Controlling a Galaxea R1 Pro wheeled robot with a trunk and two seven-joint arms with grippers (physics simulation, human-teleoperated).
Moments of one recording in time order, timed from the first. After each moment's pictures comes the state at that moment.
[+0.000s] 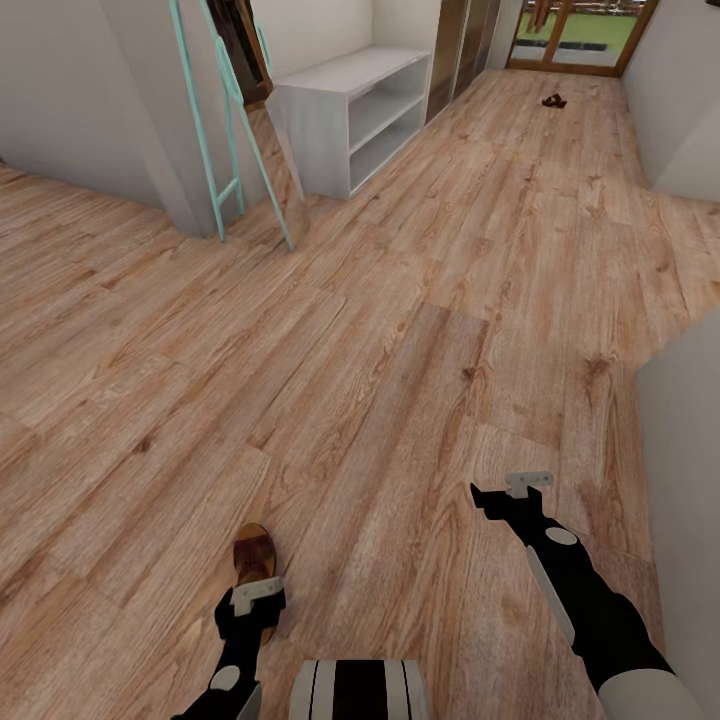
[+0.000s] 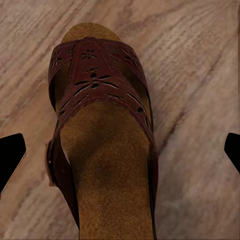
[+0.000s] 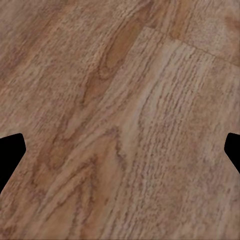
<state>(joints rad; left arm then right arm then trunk) -0.42 -0.12 0.02 -0.43 0.01 -0.42 0.23 -0.49 -0.12 0.02 -1.08 -0.05 0.27 0.04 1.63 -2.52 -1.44</state>
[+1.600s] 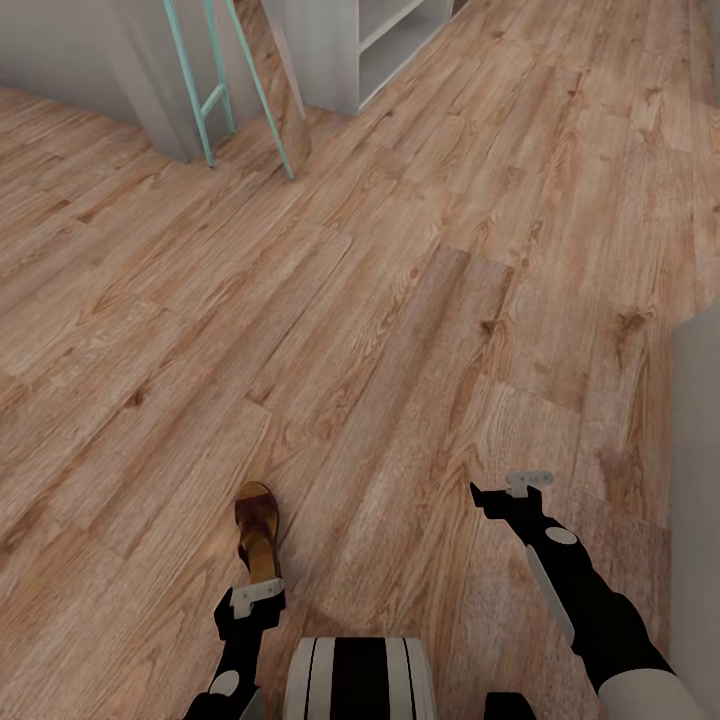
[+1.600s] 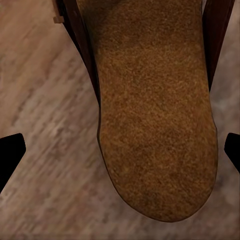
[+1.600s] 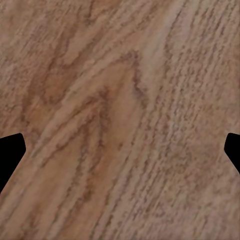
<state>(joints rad) -0.42 -0.12 0.01 -0.42 0.01 -0.46 0.23 -0.49 -0.12 0.02 -1.09 -0.05 0.27 0.04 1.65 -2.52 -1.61</state>
